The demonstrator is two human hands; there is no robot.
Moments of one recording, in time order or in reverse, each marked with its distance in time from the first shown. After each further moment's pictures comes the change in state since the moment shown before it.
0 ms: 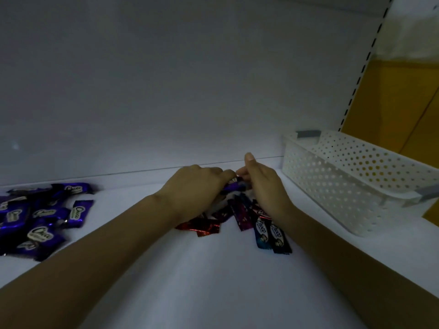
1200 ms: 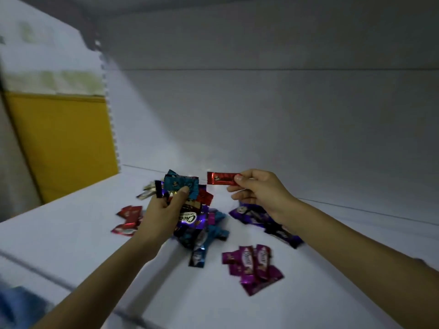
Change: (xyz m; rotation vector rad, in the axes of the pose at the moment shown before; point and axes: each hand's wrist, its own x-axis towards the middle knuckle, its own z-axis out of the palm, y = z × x) left_hand -0.372 -0.105 -0.130 -0.932 0.821 -1.332; right_hand -0.106 -0.216 0.287 0.370 -0.826 -0.046
